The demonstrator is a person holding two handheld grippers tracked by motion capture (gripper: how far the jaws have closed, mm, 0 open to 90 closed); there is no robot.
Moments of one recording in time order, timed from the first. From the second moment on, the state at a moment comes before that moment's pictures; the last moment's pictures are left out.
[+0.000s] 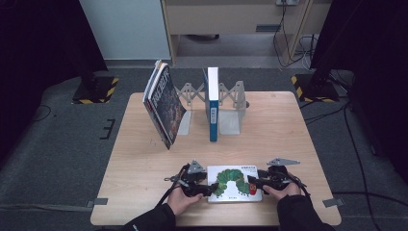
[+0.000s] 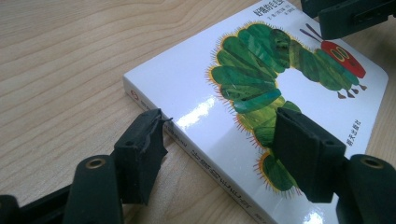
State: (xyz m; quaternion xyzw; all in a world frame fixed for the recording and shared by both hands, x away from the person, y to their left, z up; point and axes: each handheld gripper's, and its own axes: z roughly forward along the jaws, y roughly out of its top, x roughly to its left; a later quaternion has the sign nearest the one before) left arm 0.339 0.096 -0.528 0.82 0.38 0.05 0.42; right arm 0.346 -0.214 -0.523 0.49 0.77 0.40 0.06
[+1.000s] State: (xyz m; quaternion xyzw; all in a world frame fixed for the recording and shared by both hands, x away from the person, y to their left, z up) left arm 0.340 0.098 -0.527 0.83 0.39 0.05 0.40; right arm 0.349 -0.216 -0.523 0.49 0.75 0.43 0.04
